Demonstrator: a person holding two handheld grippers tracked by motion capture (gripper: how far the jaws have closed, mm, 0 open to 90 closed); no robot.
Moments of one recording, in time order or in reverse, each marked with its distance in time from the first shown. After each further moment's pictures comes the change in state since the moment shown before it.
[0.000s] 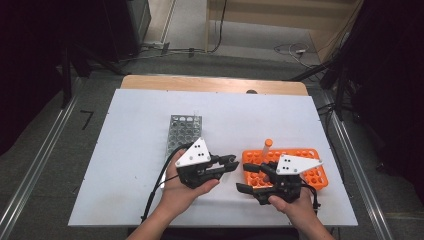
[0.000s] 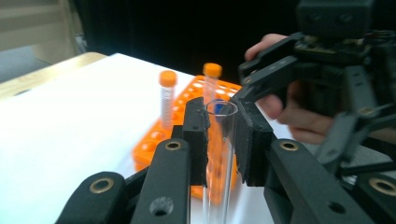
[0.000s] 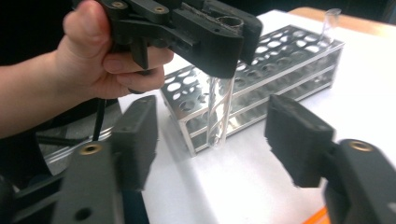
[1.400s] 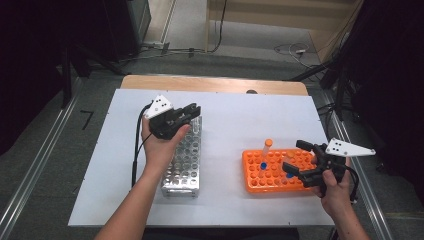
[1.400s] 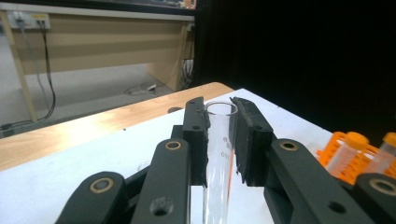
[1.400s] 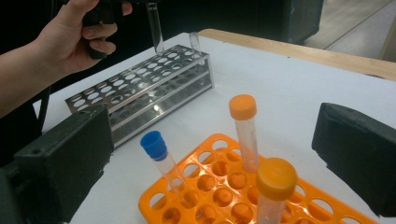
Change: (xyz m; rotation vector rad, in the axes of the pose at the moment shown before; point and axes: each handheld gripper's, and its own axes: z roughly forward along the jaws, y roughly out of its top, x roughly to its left) left arm 0.115 0.011 -0.026 -0.131 0.377 -0.134; right arm -0.070 -0.016 -0.082 -0.093 -0.244 0.092
